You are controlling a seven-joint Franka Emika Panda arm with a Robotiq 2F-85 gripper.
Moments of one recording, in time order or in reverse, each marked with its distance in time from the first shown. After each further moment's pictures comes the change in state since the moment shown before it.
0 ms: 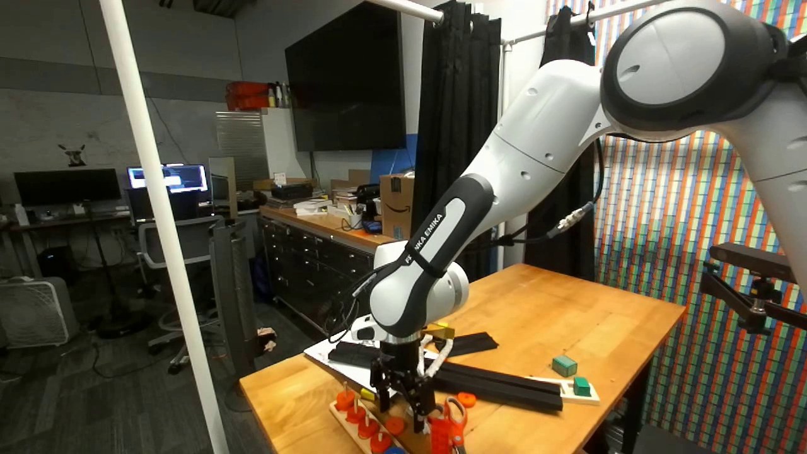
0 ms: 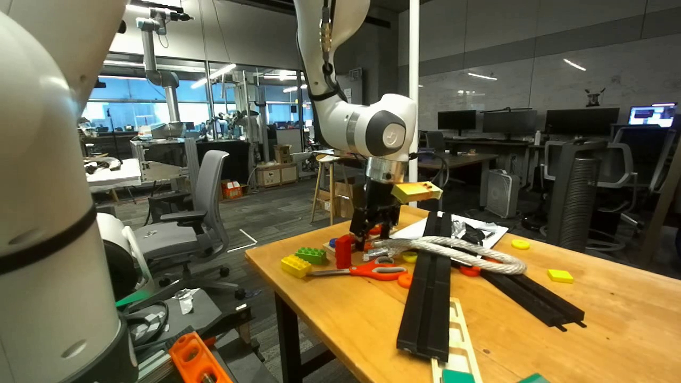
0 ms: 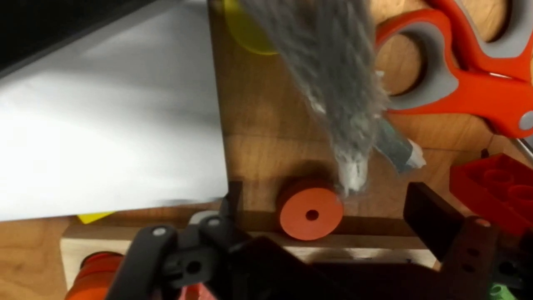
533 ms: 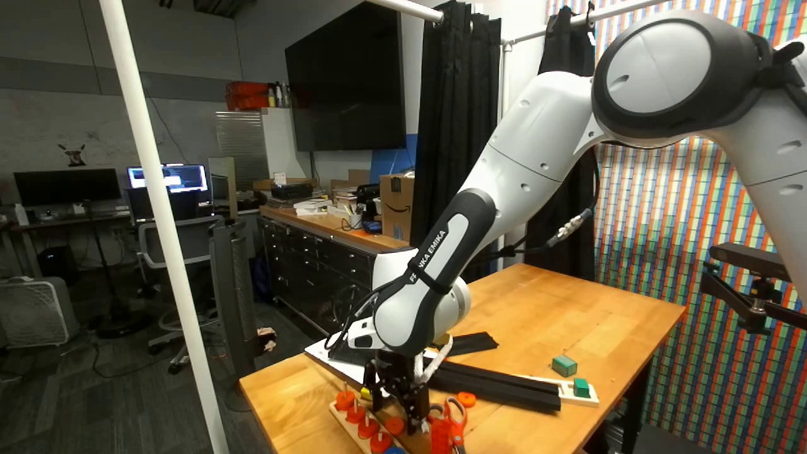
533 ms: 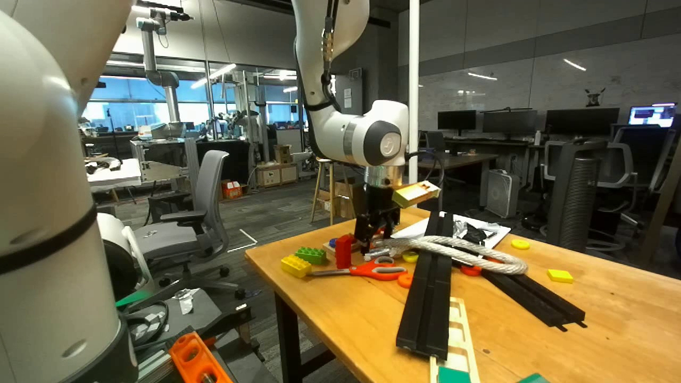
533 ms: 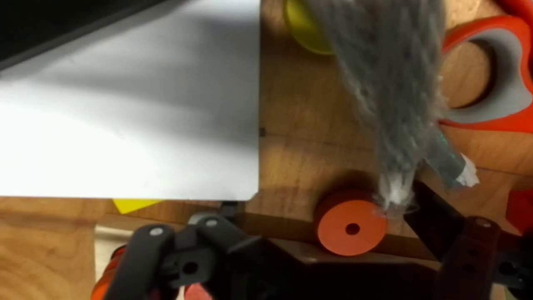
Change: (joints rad) arm 0.010 0.030 0.000 -0.018 -0.080 0.146 0.014
